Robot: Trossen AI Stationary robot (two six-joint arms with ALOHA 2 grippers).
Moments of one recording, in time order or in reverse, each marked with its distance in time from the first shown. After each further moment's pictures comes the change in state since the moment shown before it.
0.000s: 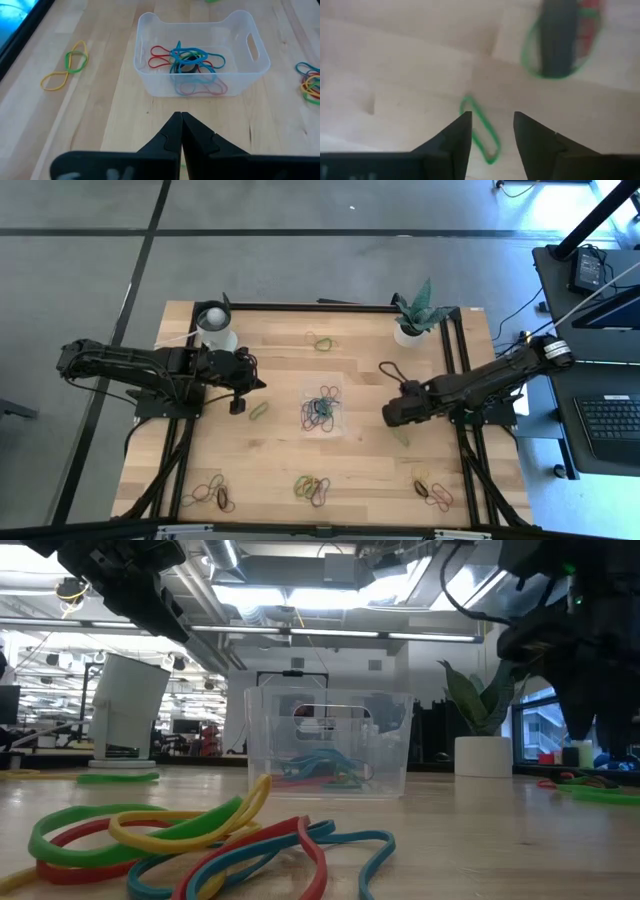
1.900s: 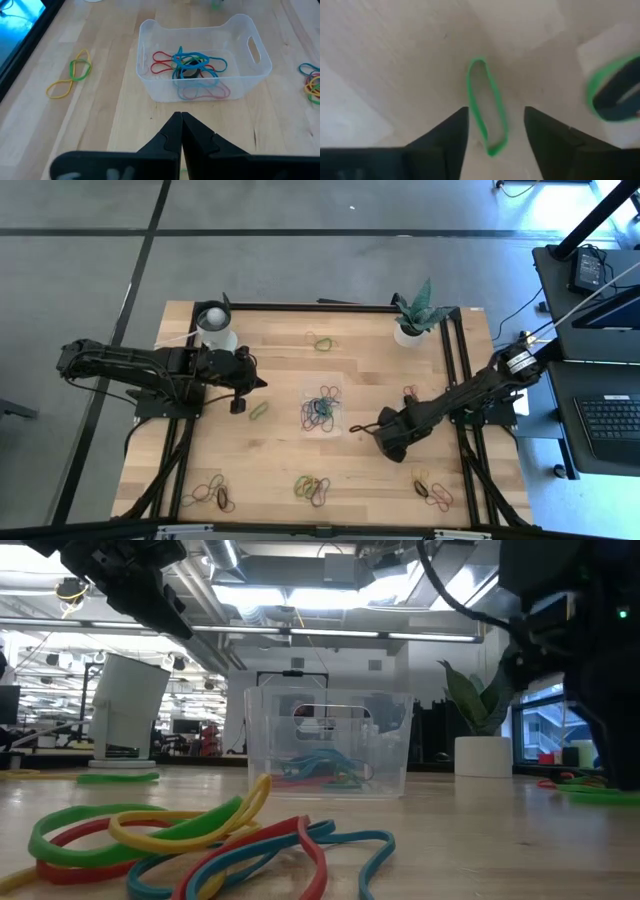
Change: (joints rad) left arm 0.000 0.000 0.001 0.020 -0.011 0.035; right arm 0.145 0.352 0.160 -0.031 0.019 -0.662
